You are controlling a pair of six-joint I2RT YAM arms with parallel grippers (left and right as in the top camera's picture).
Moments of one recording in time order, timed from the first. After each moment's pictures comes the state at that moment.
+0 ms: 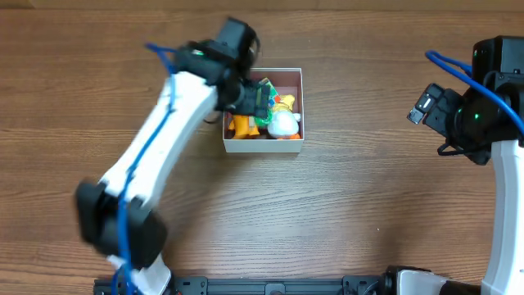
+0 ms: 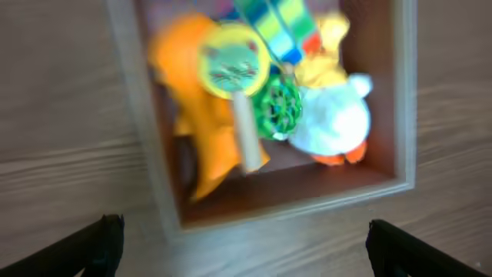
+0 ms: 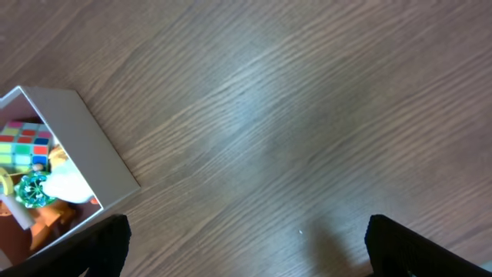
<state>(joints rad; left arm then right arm) -0.41 1.84 1.80 -1.21 0.06 -0.31 -0.07 1.45 1.77 -1.56 0.06 0.50</state>
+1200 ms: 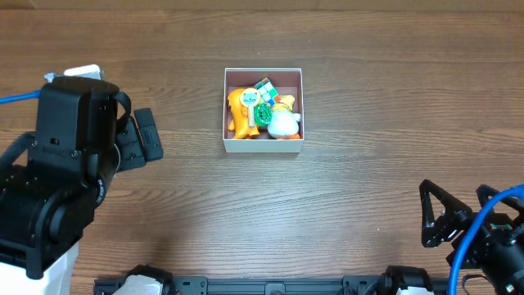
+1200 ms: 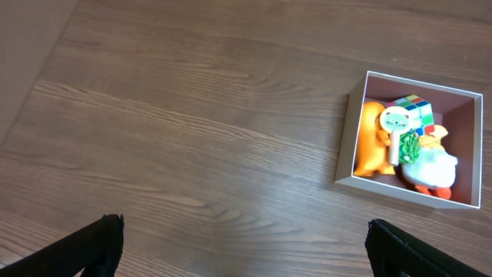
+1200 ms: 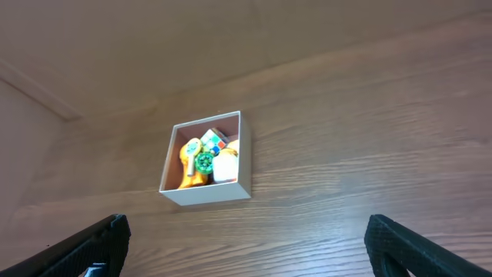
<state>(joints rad) -0.25 1.24 1.94 -1.63 -0.35 -0.41 -0.07 0.79 1.77 -1.50 -0.26 0.23</state>
